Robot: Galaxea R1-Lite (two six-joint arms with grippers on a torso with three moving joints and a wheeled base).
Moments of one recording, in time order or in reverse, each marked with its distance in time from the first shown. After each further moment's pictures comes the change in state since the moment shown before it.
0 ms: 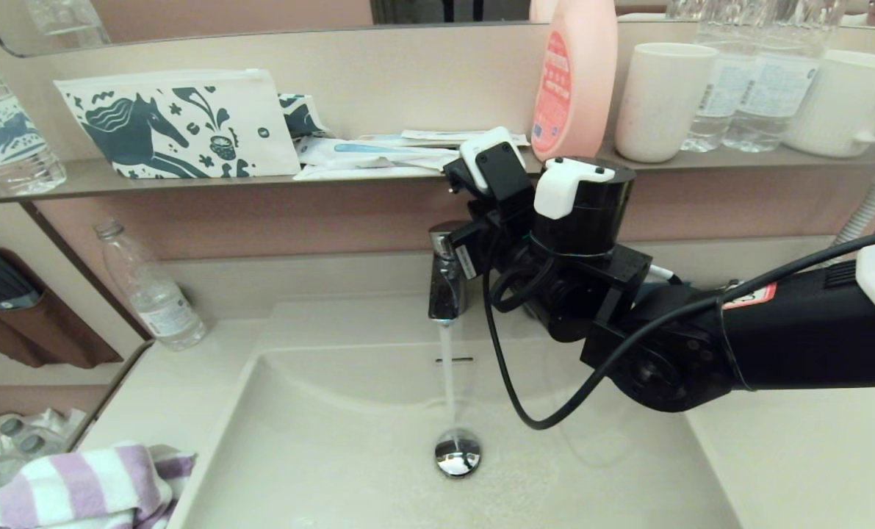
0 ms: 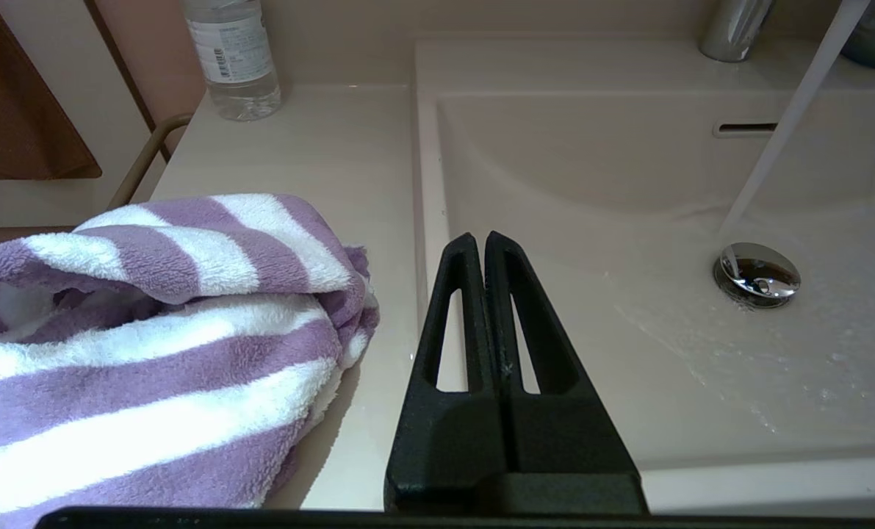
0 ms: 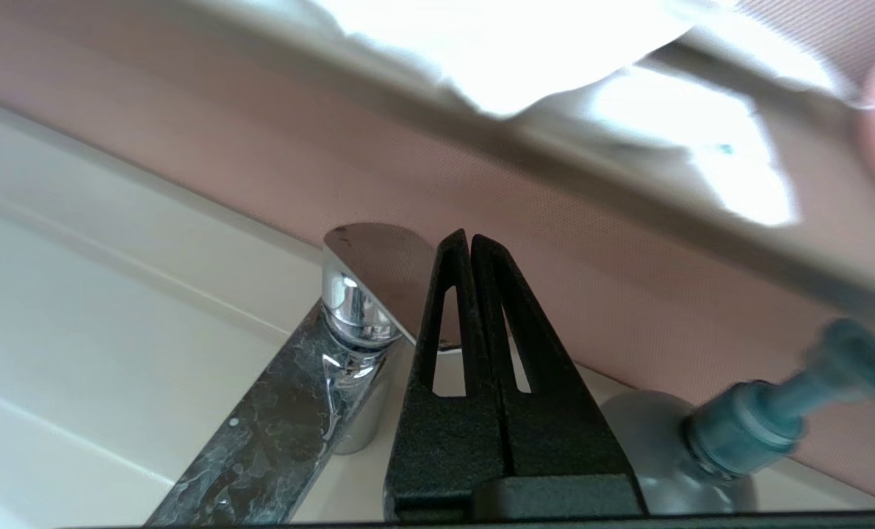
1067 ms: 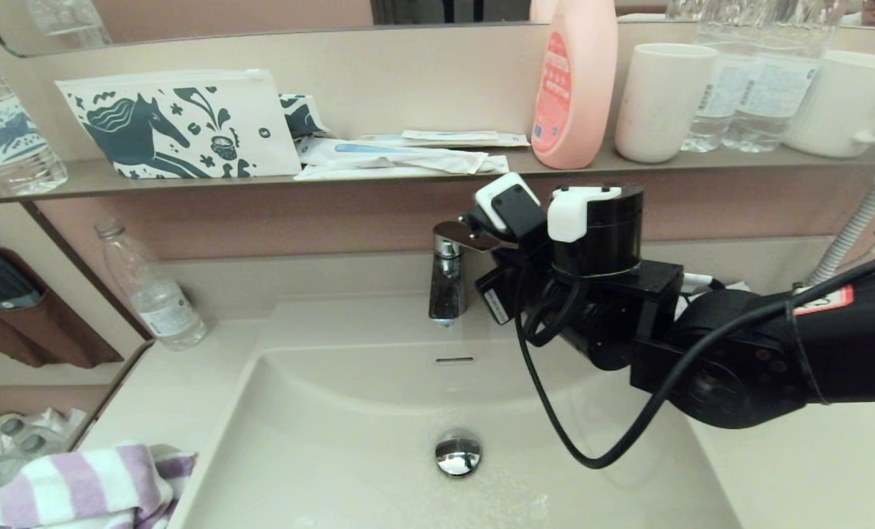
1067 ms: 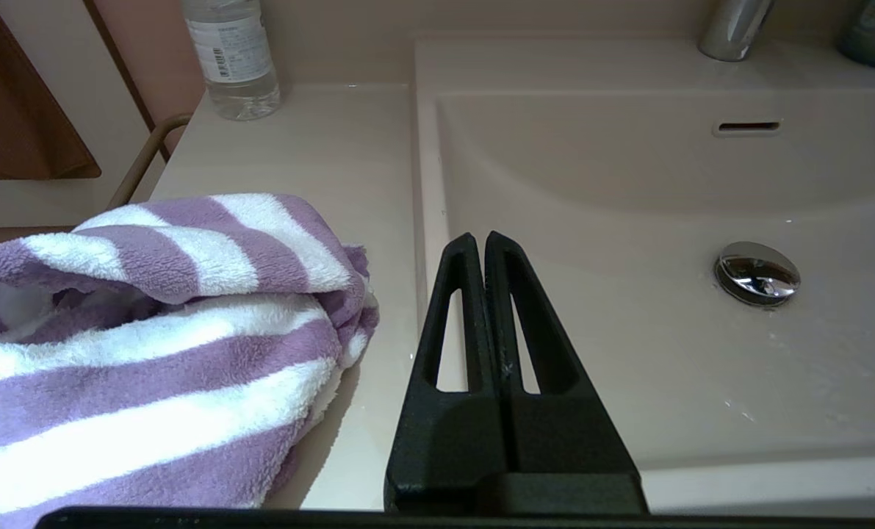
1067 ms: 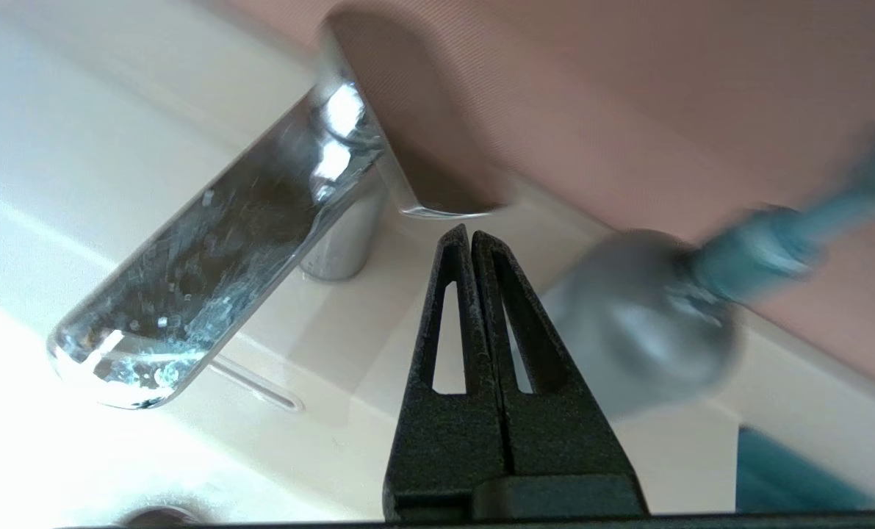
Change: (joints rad) left arm 0.000 0.000 0.000 0.000 0.000 0.000; right arm -0.007 -0.117 0.141 0.226 -0.008 0.040
